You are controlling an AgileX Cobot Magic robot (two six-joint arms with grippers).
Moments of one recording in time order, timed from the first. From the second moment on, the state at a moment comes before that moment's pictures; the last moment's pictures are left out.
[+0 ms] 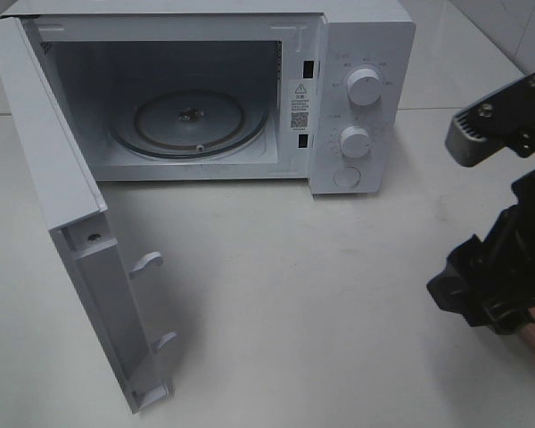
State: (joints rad) left arm 0.04 0.00 -0.50 -0.11 1.04 0.09; right arm 0.67 1.03 -0.63 -0.22 0.70 0.23
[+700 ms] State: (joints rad) left arm 0.04 0.00 -0.50 -0.11 1.04 0.09; right arm 0.67 0.63 -0.63 -0.22 1.02 0.17
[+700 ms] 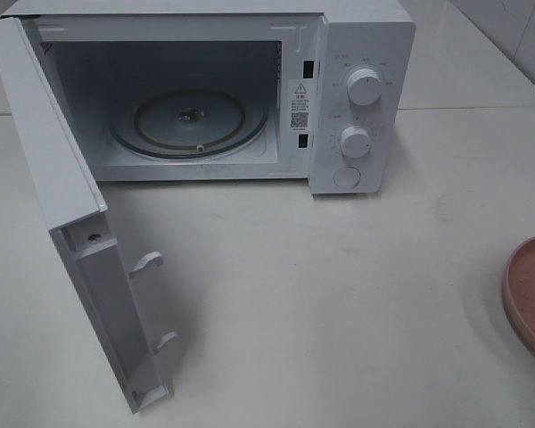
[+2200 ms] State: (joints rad) left arm 0.04 0.00 -0.50 -0.11 1.04 0.09; right arm 0.09 0.00 -0.51 -0.16 1.04 0.12
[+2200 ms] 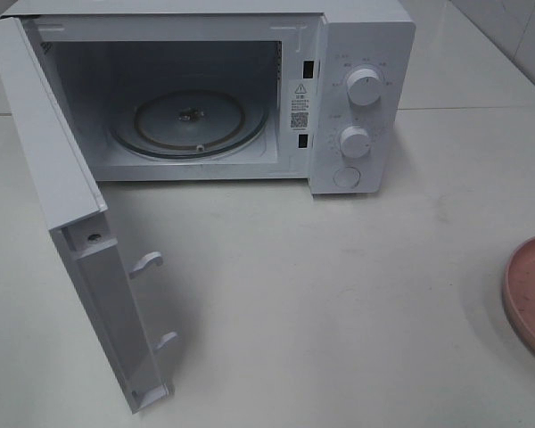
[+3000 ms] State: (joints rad) left arm 0.04 0.00 -0.50 -0.11 1.04 0.09; right arm 0.09 0.00 -0.51 -0.16 1.04 0.12
